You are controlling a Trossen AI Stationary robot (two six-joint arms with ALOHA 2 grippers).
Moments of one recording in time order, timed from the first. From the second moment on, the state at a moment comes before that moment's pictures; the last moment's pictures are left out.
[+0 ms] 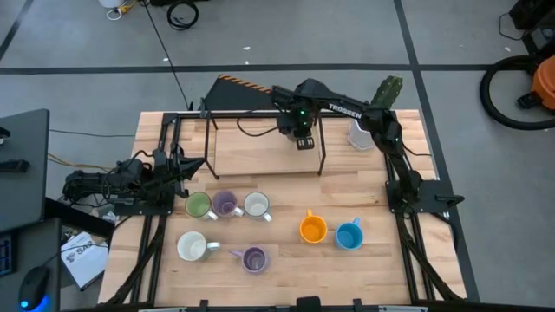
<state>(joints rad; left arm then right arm) -0.07 0.01 0.12 0.15 -0.40 -0.10 -0.45 2.16 2.17 -1.49 -0.01 -0.55</state>
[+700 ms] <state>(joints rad) -0.07 0.01 0.12 0.15 -0.40 -0.09 -0.50 2.16 2.11 -1.46 0.06 -0.64</state>
